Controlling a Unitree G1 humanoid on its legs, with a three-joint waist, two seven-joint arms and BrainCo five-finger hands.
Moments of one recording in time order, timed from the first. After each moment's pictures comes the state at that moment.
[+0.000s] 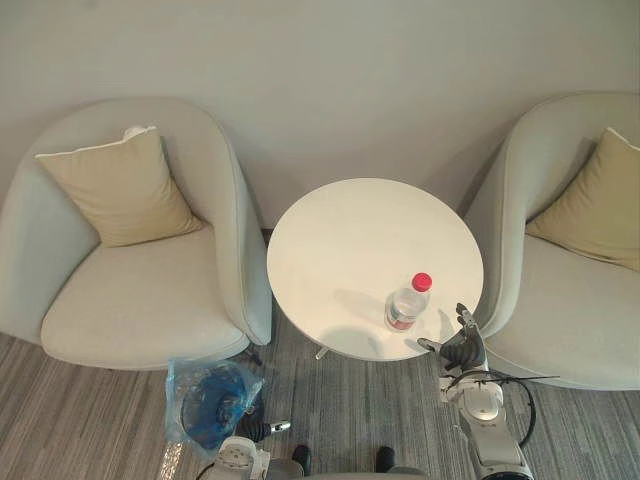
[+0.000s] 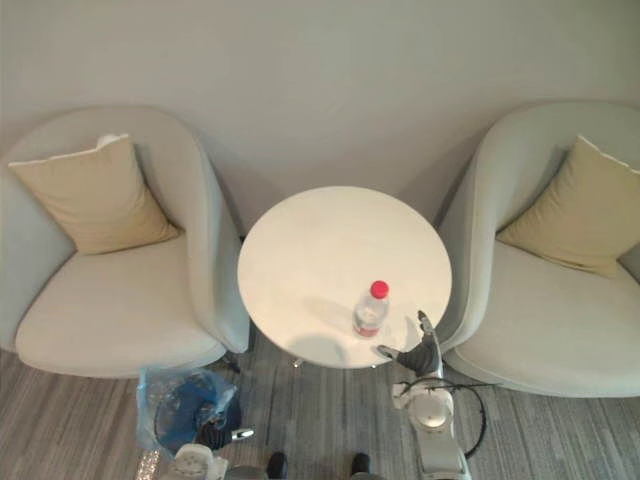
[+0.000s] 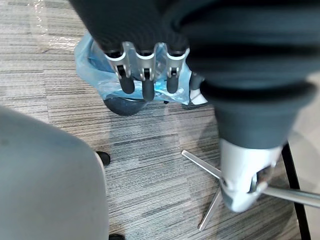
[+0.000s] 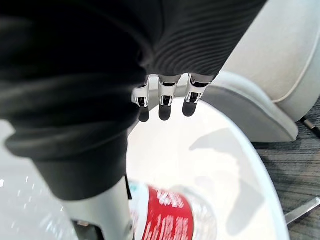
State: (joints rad) left arm 0.05 0.07 -0.10 0.94 0.12 0.01 0.13; right arm 0.10 -0.12 -0.09 0.26 -0.20 -0.08 -0.22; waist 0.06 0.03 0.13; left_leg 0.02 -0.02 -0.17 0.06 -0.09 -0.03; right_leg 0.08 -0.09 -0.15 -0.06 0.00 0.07
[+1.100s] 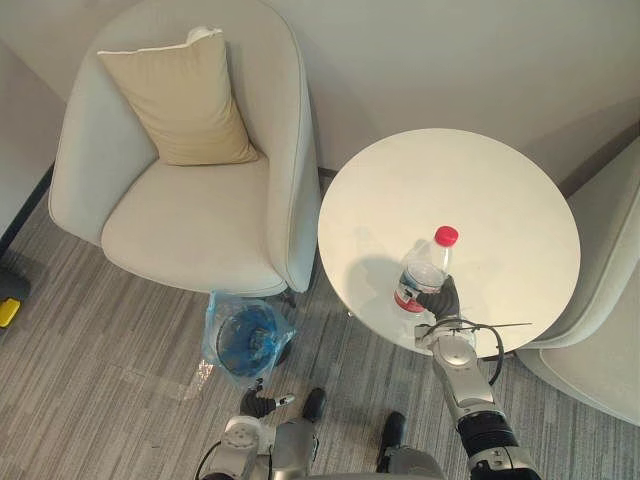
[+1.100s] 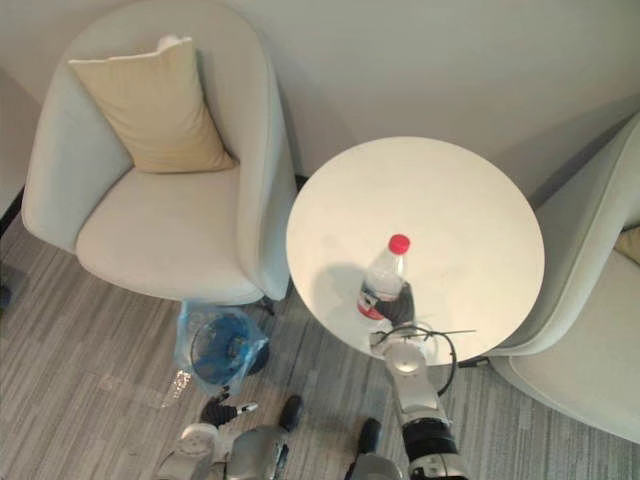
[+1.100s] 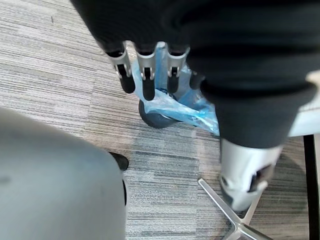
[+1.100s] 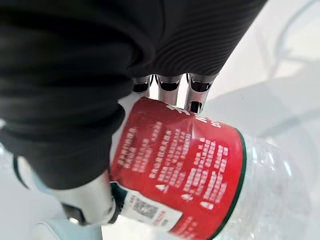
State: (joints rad) left arm 0.01 0.05 -0.07 0.89 0.08 -0.01 0.15; right arm -0.14 -0.12 -0.02 0.34 -0.08 -0.08 -0.26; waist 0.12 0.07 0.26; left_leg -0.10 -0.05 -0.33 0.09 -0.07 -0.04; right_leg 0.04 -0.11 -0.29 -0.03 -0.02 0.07
